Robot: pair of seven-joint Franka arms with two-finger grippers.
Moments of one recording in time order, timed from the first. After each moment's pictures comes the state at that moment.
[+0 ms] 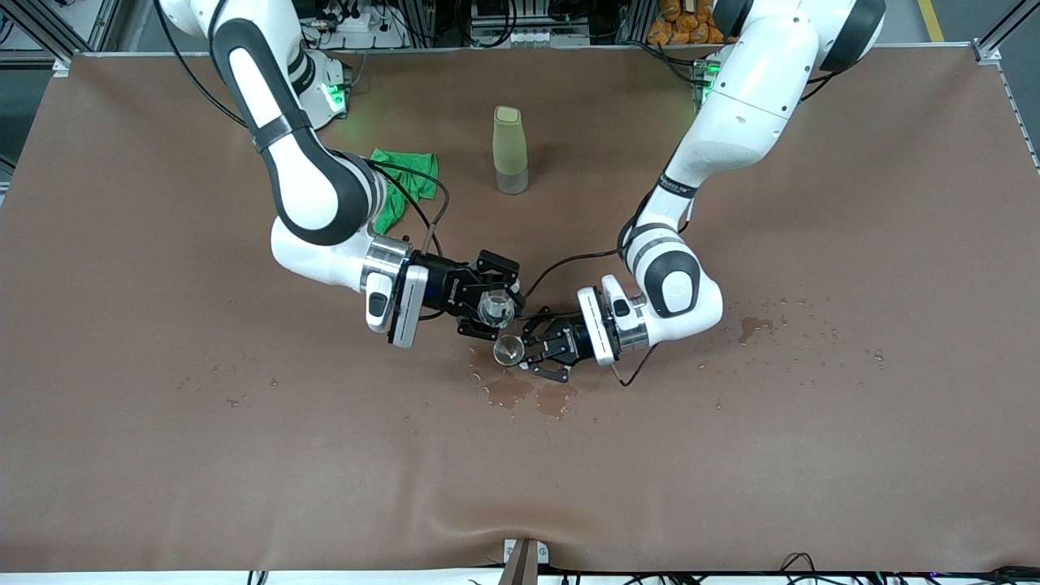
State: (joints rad) left arm -0.54 0.83 0.03 -1.52 -2.08 2.15 2.36; right arm 0.59 0.46 -0.06 -1.70 1.90 2.30 -1.34
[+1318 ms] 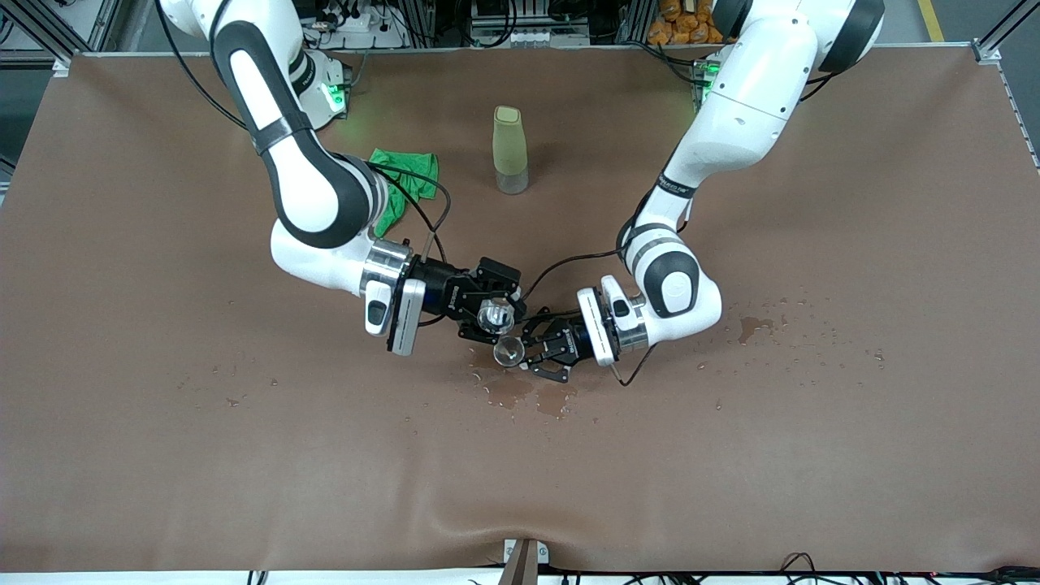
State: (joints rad) left arm -0.54 0.83 0.03 -1.52 -2.09 2.15 2.36; right arm 0.59 0.49 -0.07 -1.66 1.90 2.32 -1.22
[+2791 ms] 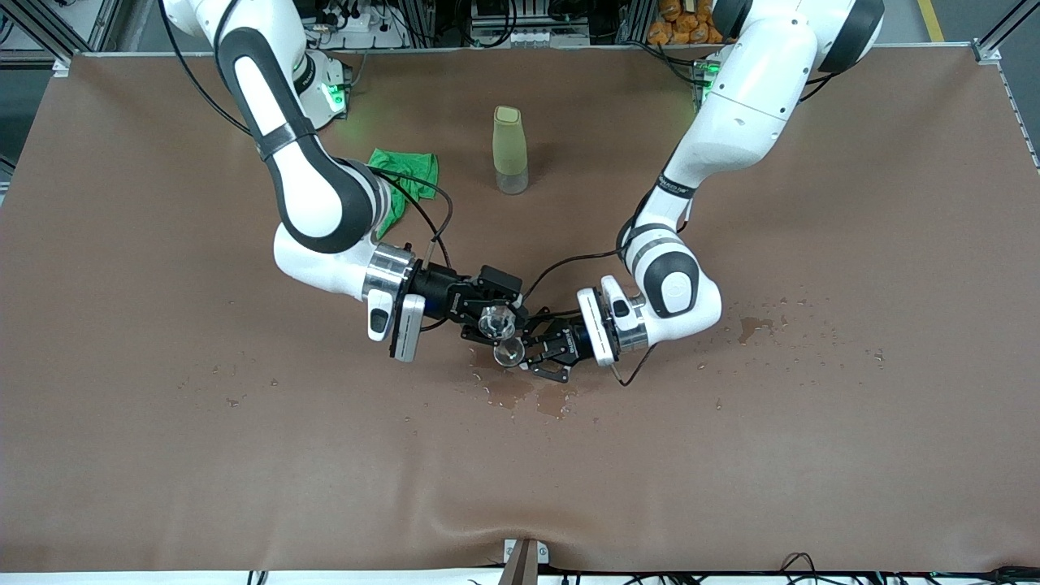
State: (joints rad) left arm -0.54 0.83 0.03 -1.52 -2.09 2.15 2.36; right arm 0.59 0.50 -0.07 -1.64 1.90 2.33 -1.08
